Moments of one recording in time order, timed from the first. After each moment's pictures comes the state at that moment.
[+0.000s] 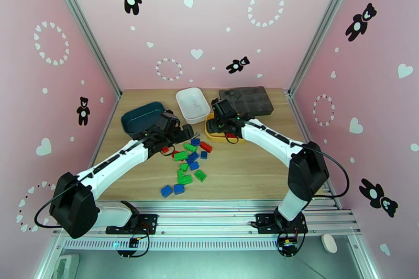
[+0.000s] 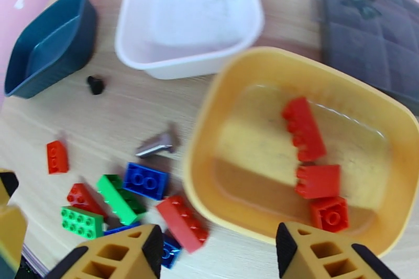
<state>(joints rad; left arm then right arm) -0.54 1.35 1.00 -0.51 -0.12 -0.78 0.68 1.72 1.40 -0.57 0.12 0.34</state>
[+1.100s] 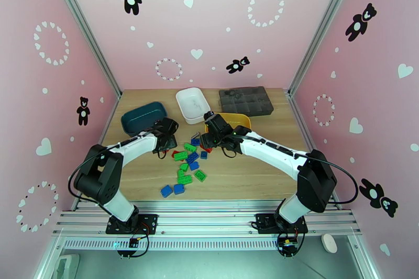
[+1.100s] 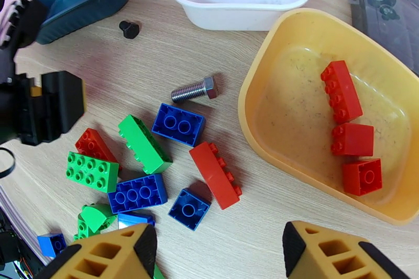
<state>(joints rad) -0.40 1.67 0.97 -0.52 -0.27 -0.73 0.82 1.61 1.24 -0.54 0.18 0.36</state>
